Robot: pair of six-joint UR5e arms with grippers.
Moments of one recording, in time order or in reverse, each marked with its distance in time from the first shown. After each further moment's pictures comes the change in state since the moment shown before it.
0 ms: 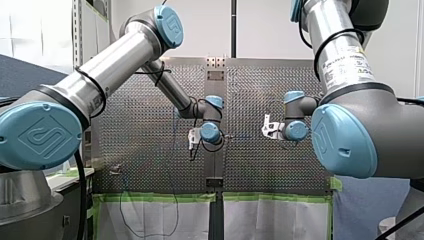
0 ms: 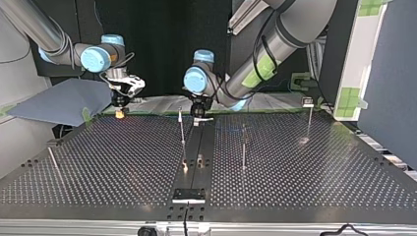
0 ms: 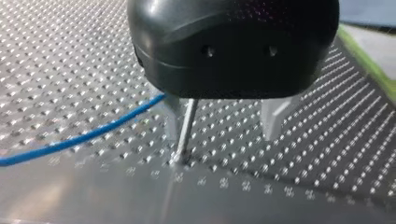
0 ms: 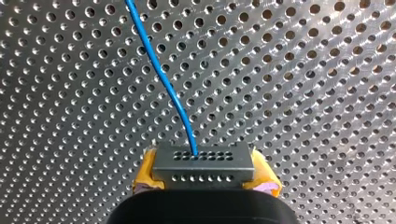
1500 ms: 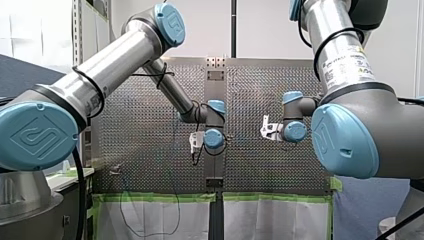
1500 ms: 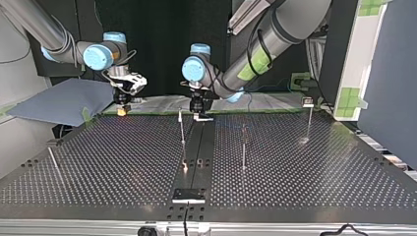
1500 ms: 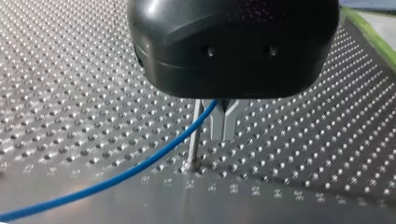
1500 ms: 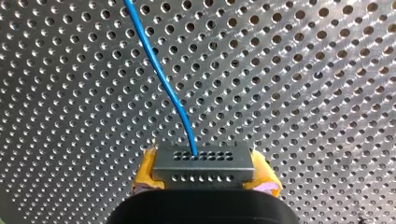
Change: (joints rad) left arm -0.032 -0.002 -0.054 0.154 -0.099 -0.001; right arm 0.012 -0.006 0.019 0.001 0.021 0.000
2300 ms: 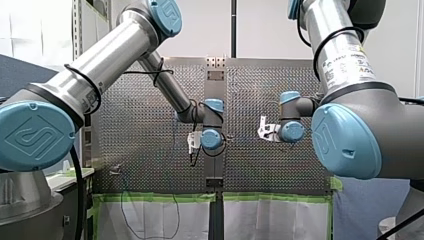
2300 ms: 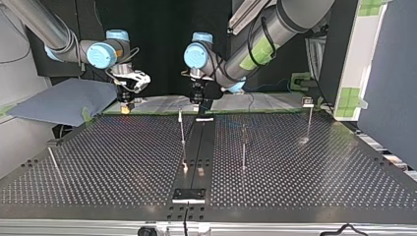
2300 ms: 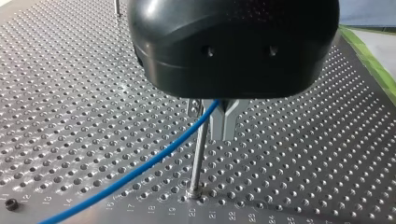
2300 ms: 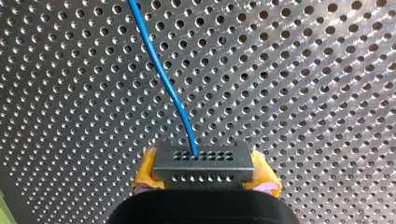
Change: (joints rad) left arm -0.033 0.065 -0.134 0.086 -0.005 0.008; right arm 0.024 -0.004 0.013 0.010 0.011 -0.002
